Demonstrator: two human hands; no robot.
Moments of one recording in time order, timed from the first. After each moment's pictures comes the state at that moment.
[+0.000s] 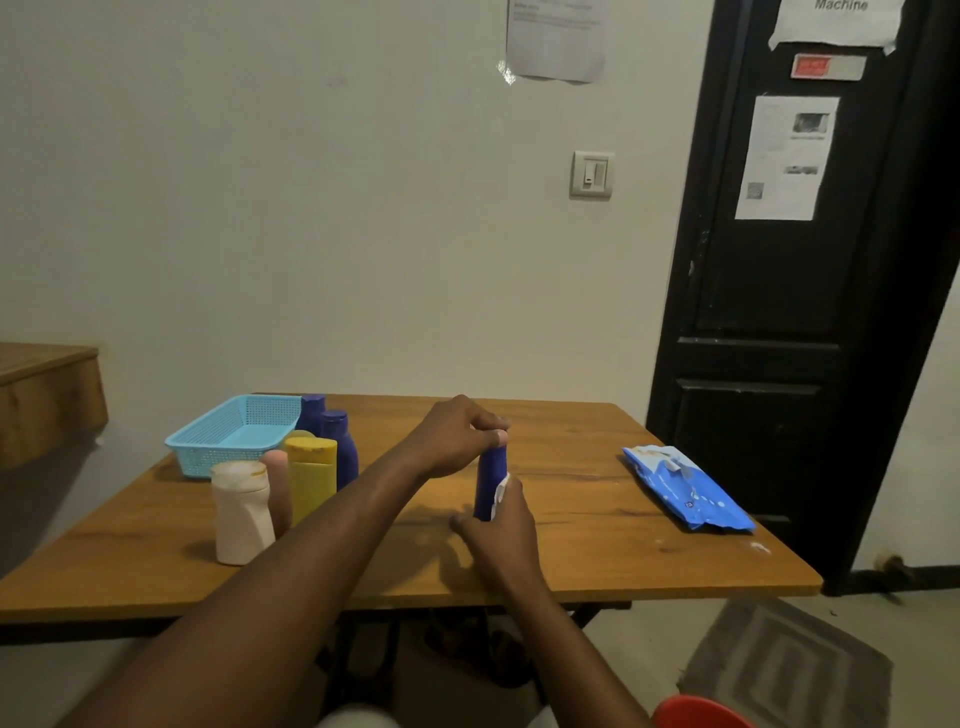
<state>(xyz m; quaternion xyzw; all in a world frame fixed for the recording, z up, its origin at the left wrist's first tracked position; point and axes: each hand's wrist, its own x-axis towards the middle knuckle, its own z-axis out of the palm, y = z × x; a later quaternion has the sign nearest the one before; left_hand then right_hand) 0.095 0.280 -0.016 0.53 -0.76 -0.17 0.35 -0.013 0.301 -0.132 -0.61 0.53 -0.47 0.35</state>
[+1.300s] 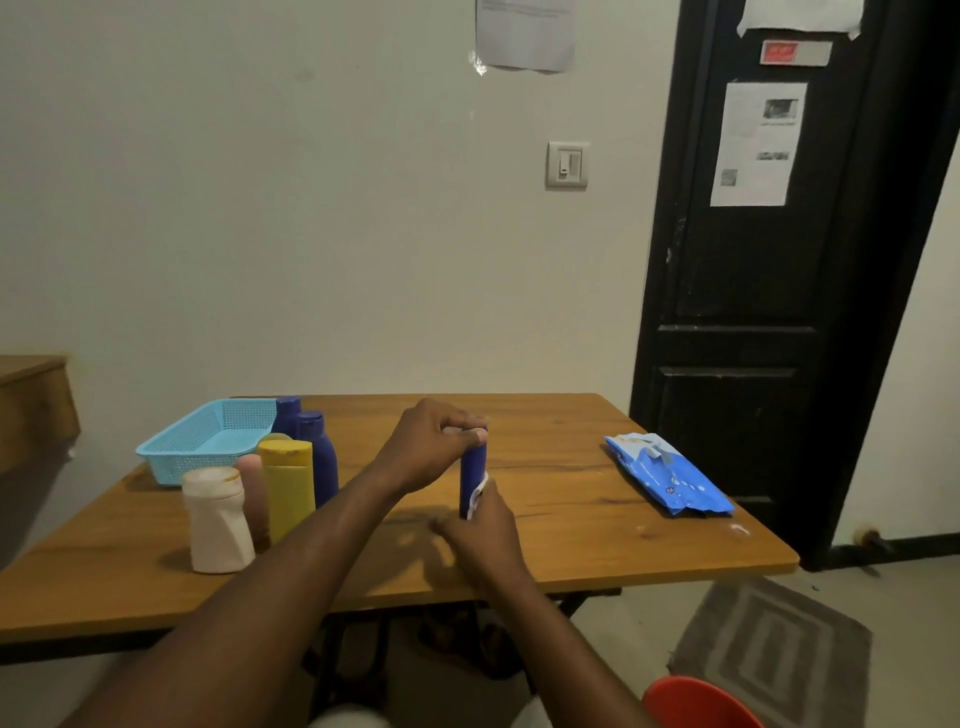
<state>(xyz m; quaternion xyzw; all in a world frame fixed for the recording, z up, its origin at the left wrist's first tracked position) 0.095 0.284 -0.035 0.49 -0.74 -0.17 0.43 -0.016 0.295 -0.134 -0.62 0.53 -0.44 0.38</state>
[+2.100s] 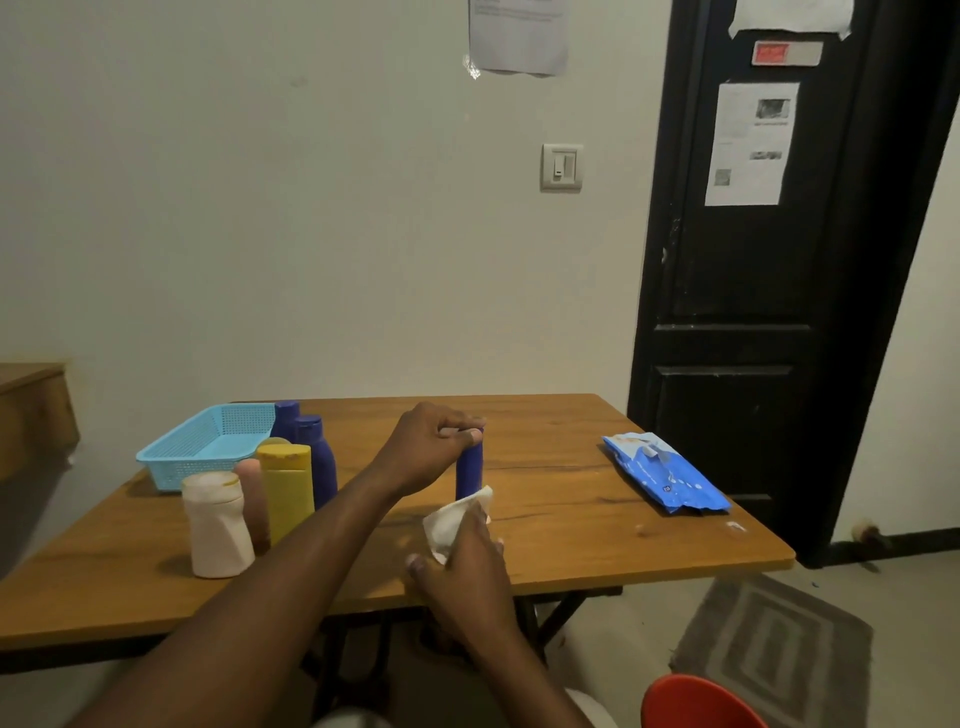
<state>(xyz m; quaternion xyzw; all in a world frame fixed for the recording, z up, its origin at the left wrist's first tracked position) 0.097 0.285 -0.035 0.48 -0.74 -0.18 0.44 -0.003 0.335 -0.158 -0.67 0.55 -0.39 0.30</state>
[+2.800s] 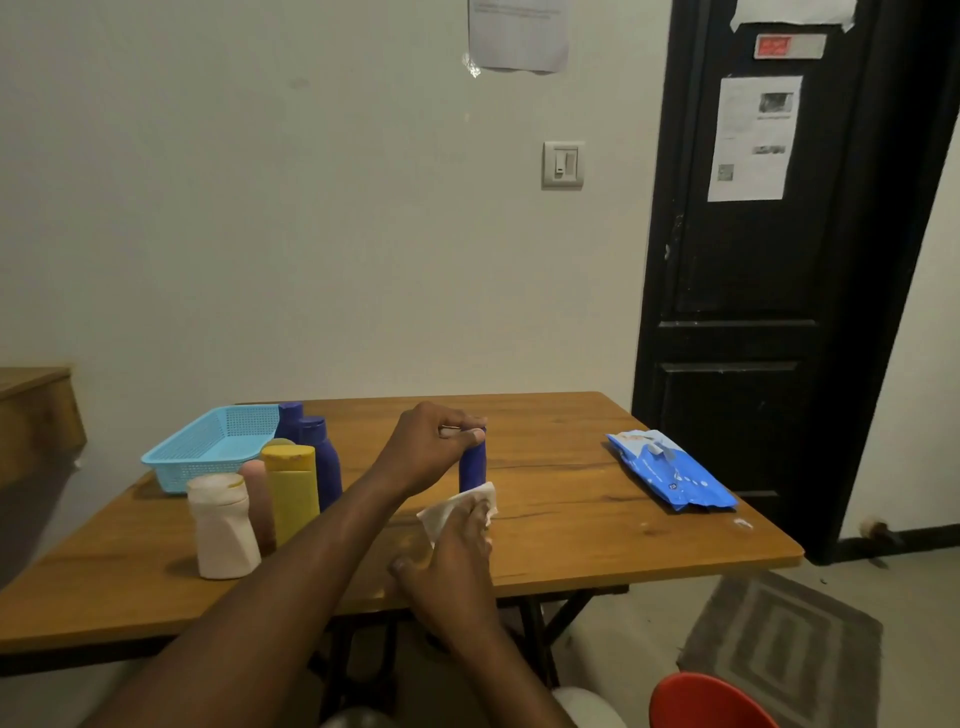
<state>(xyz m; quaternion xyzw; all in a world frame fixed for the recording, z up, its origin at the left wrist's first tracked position) 0.097 0.284 -0.037 0.50 -0.73 -0.14 0.44 0.017 0.339 -0.150 -0.69 0.56 -0.37 0.28</state>
